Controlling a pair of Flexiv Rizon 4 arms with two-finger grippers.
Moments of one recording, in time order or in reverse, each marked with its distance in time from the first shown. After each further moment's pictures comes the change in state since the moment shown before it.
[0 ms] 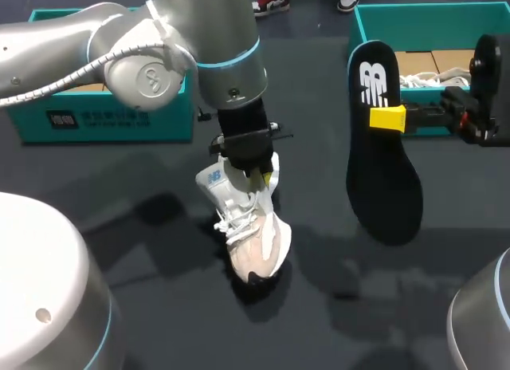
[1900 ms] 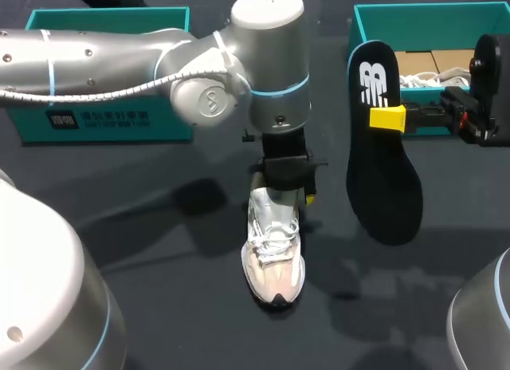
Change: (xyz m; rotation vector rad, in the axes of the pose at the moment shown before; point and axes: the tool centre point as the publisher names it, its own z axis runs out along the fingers) left arm -0.048 0.004 0.074 0.051 0.043 0.087; right arm 0.000 0.000 0.000 0.000 0.000 0.000
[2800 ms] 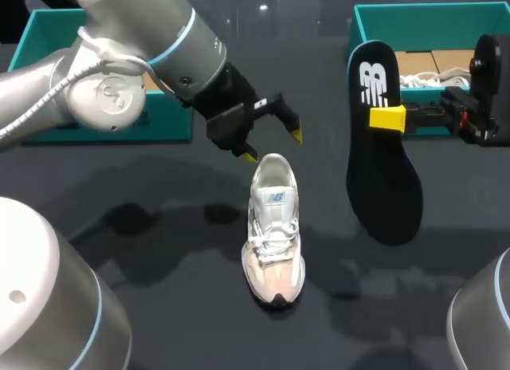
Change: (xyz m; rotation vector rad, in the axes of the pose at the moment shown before) left arm 0.014 0.009 -0.125 -0.145 -0.461 0.078; right arm 0.000 0.000 0.000 0.000 0.000 0.000
